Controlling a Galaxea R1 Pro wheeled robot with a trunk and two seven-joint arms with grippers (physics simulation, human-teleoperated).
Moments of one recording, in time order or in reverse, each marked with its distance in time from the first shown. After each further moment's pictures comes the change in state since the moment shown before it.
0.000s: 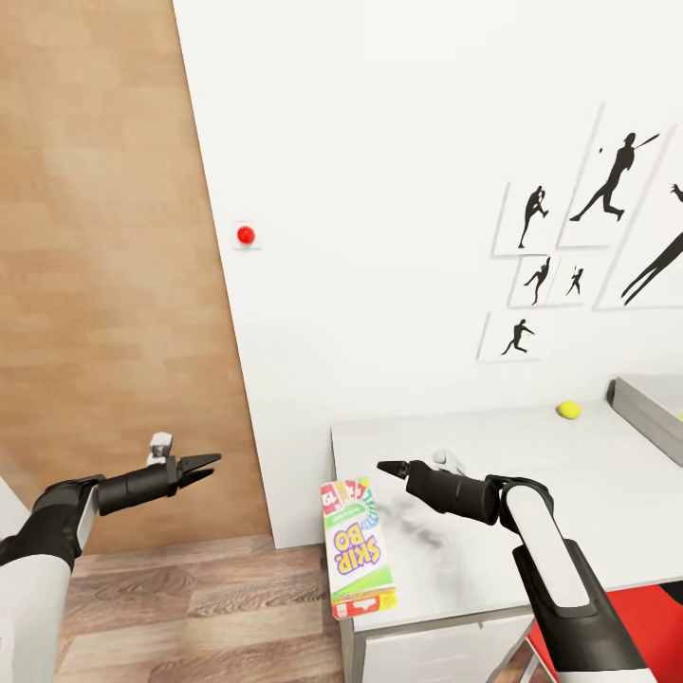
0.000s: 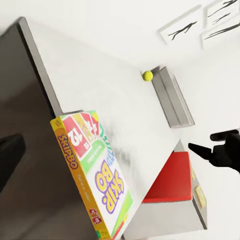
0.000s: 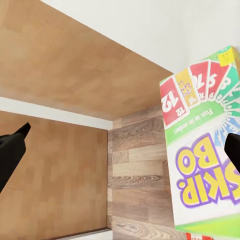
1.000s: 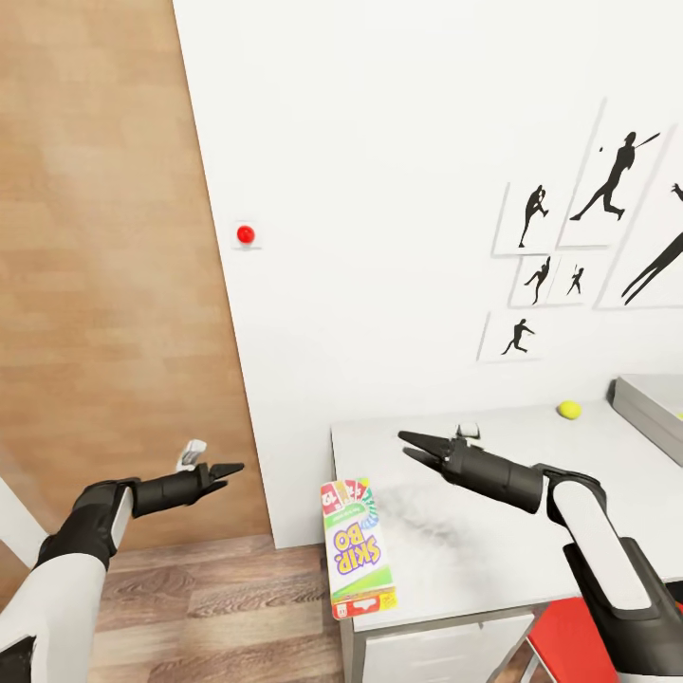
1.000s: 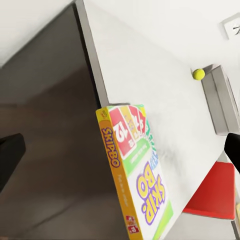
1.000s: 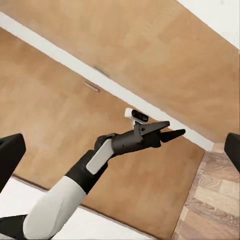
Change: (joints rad) left arm 0.000 -0.098 0.003 0.004 0.009 0.006 0.316; right arm 0.001 -0.173 -0.012 -0.074 -0.029 0.006 0.667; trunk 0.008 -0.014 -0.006
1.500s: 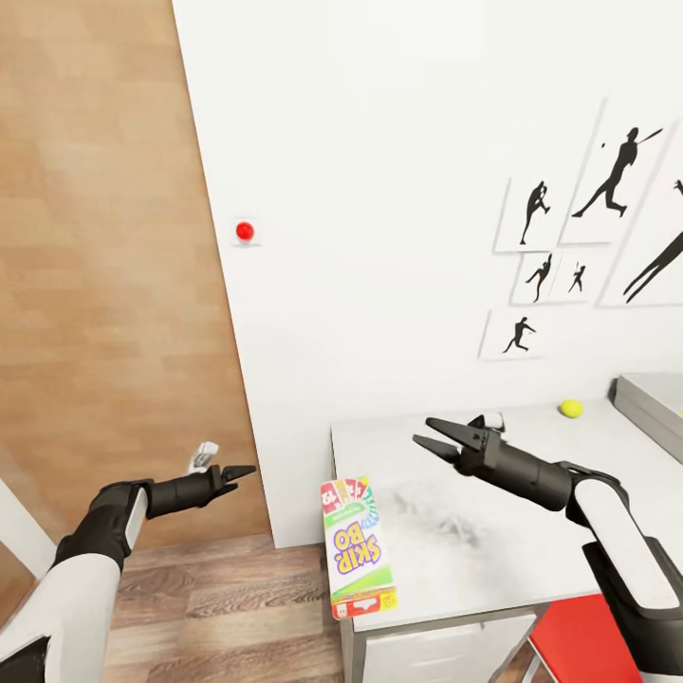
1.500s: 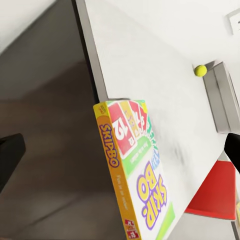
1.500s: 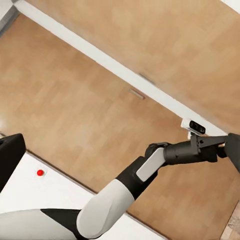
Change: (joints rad) left arm 0.002 -0.043 0.001 0.003 -0.001 -0.003 0.039; right arm 0.001 -0.061 -0.016 0.001 -0.119 0.000 0.161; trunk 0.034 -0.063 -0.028
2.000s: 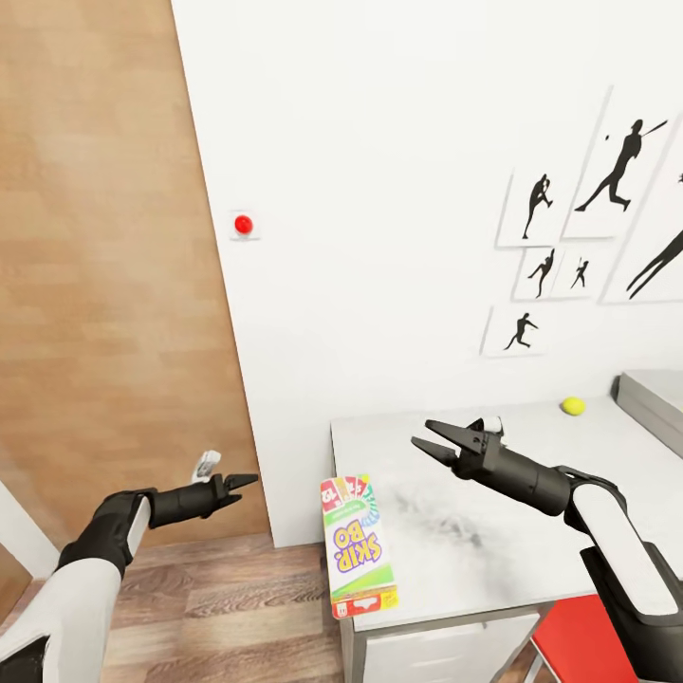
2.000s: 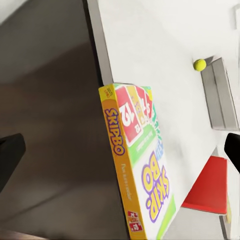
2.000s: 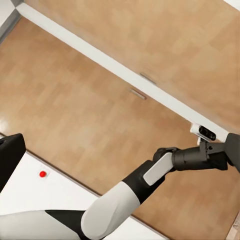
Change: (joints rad) left arm 0.004 0.005 0.004 0.070 0.008 0.001 -0.010; right arm 0.016 0.009 0.000 0.000 -0.012 -0.006 0.002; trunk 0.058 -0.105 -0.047
